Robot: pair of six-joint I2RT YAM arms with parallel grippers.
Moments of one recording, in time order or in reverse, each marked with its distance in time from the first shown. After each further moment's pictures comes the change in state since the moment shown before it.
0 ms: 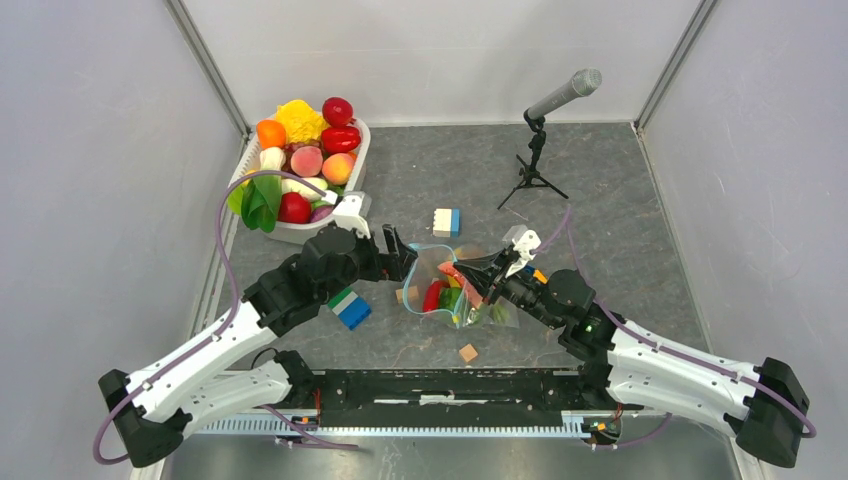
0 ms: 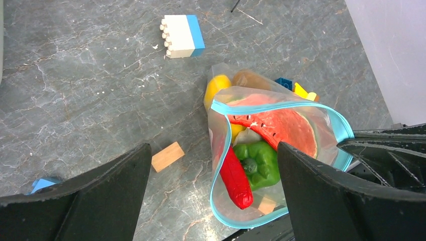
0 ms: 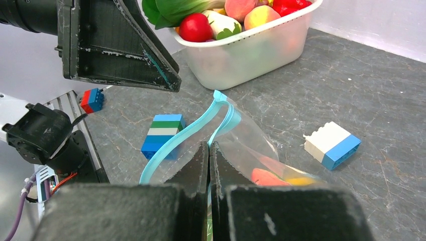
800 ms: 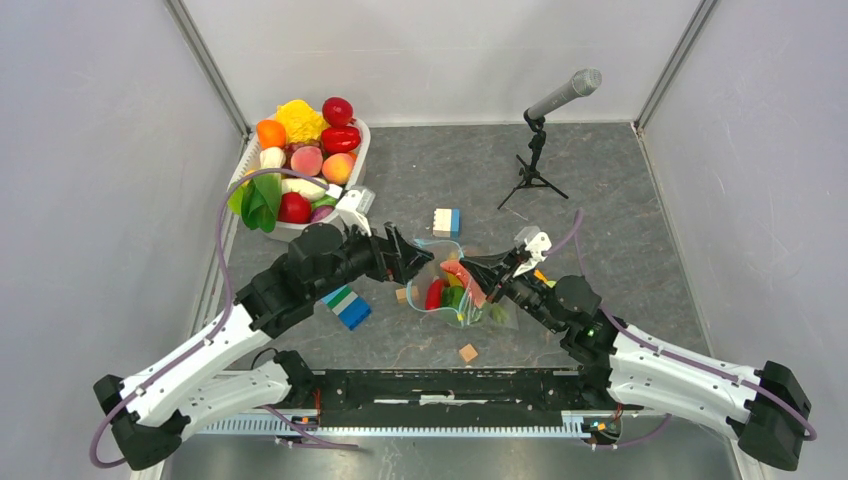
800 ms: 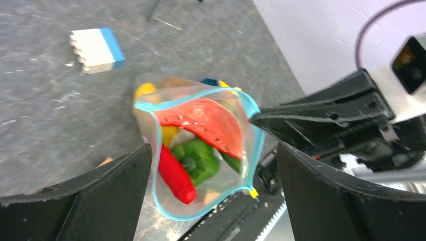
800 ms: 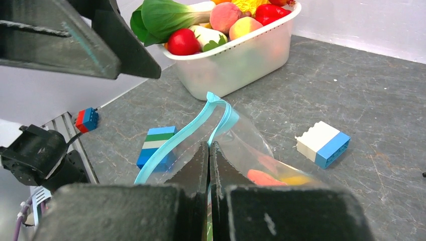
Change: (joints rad) left arm -0.001 -0.015 0.026 0.130 0.273 -0.049; right arm 0.000 -0.035 -0.051 0.068 0.089 0.037
